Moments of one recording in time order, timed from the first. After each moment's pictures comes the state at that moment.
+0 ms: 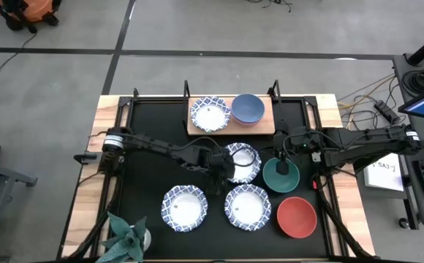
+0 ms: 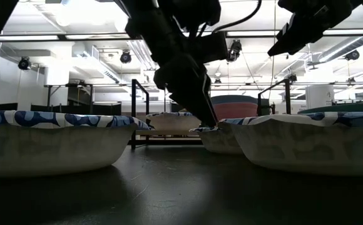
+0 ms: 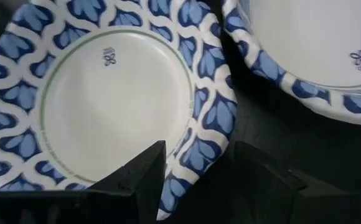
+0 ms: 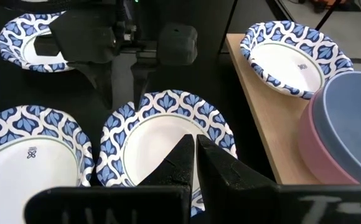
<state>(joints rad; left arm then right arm) -0.09 2.01 1.43 -0.40 -0.05 0.19 0.01 0.85 0.70 -0.44 0.10 -0.02</state>
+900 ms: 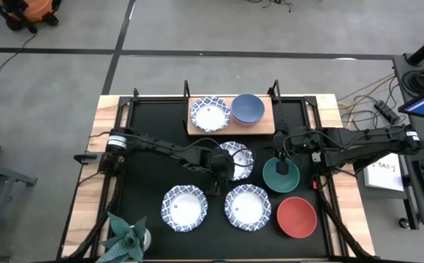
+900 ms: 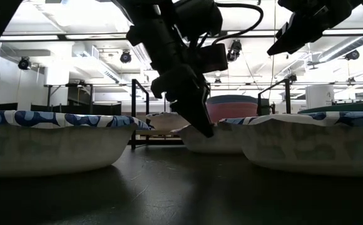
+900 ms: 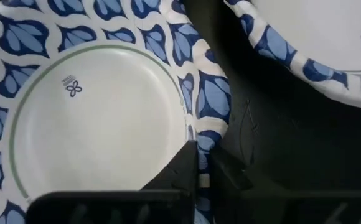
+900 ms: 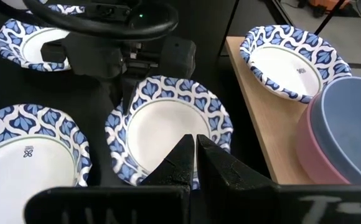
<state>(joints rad) -0.08 2.04 1.43 -0.42 -0.02 0.17 0.01 0.85 0.70 -0.43 0.11 -0.04</state>
